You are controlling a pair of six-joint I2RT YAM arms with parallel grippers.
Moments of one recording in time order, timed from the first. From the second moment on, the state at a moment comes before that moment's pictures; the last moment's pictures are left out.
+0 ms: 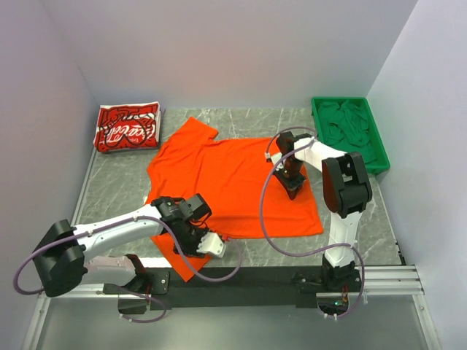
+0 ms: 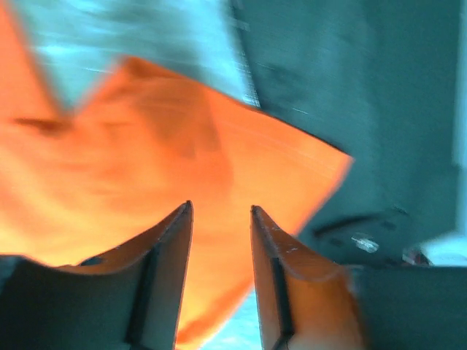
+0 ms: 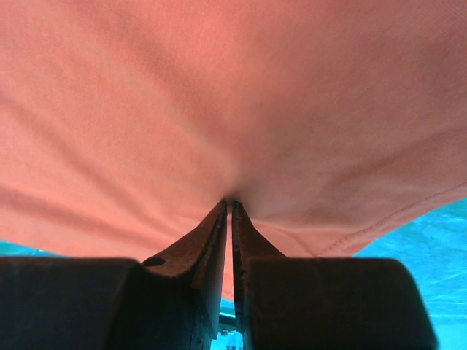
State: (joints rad) left arm -0.94 1.24 0.75 -0.94 0.37 0.90; right arm 0.29 2.00 1.38 -1.00 -0.05 -0.29
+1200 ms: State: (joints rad) left arm -1.04 1.39 0.72 -0.95 0.45 1.14; right arm 0.28 2.09 1.51 -1.06 -0.09 -0.26
